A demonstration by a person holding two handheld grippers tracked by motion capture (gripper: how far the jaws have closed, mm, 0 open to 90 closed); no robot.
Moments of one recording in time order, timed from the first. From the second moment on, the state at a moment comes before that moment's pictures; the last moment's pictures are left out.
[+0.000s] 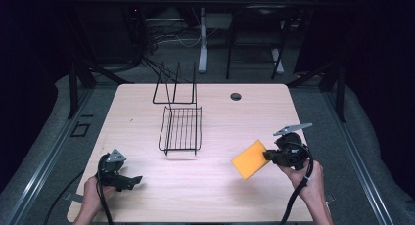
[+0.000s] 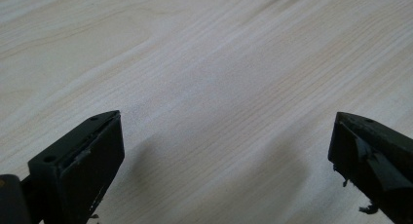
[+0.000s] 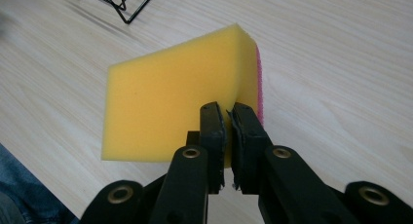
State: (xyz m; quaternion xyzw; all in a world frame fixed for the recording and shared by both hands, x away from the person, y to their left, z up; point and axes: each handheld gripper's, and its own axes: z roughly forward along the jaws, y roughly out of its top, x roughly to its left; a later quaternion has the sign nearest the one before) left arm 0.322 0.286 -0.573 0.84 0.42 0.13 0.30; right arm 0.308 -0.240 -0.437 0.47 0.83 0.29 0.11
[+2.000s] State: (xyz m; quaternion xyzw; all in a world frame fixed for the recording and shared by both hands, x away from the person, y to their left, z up) left arm 0.322 0.287 -0.573 0.84 0.42 0.13 0.31; right arm 0.367 -0.149 -0.410 0.41 0.85 0.31 0.08
